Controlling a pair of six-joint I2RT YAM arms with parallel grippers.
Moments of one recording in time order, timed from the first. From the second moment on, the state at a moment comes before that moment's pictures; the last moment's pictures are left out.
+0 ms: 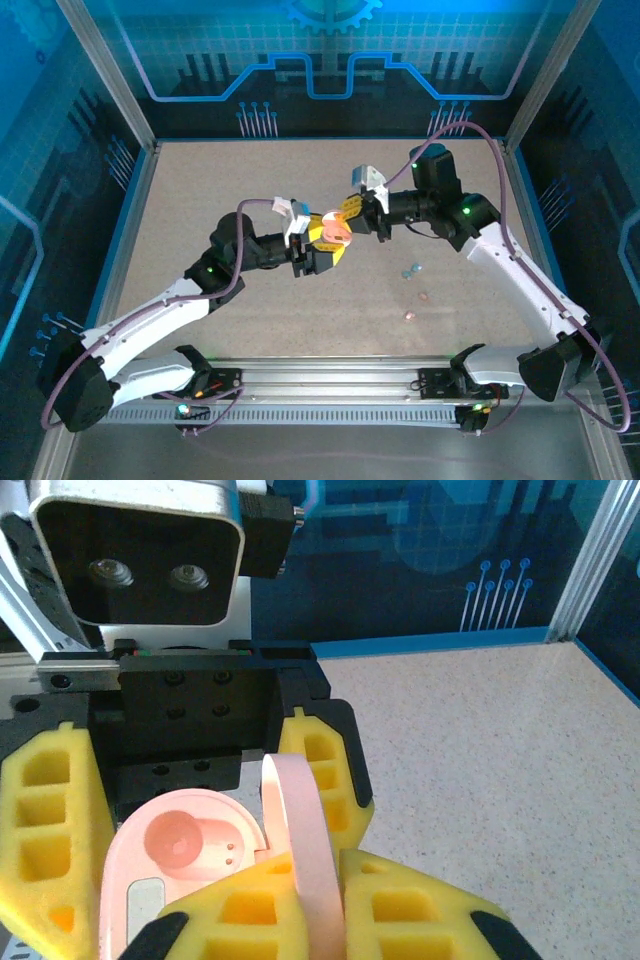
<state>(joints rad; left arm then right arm) -0.66 1.10 0.75 0.35 0.60 -0.24 0.49 1.29 1.35 -0.59 -0.87 -0.43</state>
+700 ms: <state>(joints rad) -0.67 1.10 0.76 0.28 0.57 -0.18 0.51 1.29 1.35 -0.62 -0.79 -0.48</state>
